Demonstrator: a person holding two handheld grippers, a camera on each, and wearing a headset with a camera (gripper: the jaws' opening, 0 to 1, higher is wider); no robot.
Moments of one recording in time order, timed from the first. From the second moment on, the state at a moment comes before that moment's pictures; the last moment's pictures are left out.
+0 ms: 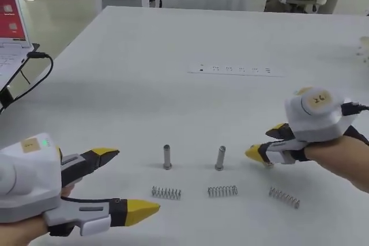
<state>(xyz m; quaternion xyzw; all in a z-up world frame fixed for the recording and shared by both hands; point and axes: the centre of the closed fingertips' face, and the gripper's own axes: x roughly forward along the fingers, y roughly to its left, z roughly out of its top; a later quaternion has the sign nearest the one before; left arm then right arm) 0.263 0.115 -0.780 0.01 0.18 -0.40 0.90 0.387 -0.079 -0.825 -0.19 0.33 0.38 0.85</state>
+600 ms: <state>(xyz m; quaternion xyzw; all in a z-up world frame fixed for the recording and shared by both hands) 0.262 0.115 -0.781 0.01 0.18 -0.40 0.90 0.391 -0.080 -0.838 -0.18 0.36 0.36 0.84</state>
